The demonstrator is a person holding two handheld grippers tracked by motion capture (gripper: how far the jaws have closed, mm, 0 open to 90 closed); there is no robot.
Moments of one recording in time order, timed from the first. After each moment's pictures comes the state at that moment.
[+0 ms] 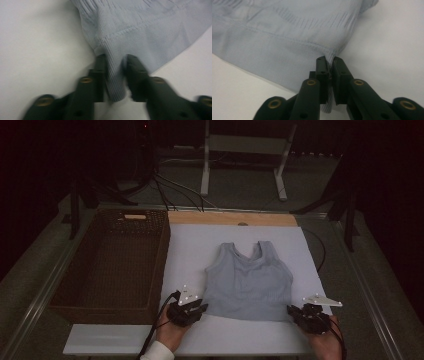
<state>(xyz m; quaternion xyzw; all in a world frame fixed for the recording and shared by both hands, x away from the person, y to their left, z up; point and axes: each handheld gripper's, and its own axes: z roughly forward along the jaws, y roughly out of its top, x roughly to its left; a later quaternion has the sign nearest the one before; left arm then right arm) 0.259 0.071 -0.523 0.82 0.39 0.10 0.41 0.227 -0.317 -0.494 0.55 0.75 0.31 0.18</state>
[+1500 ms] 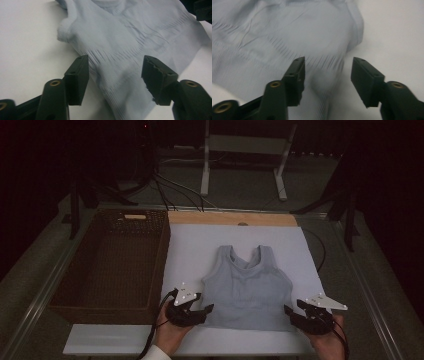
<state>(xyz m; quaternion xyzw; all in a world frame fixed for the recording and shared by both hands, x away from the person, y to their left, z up) 0.252 0.072 -0.492 0.80 0.38 0.11 0.46 0.221 -0.314 -0.477 0.52 0.75 0.34 0.22</state>
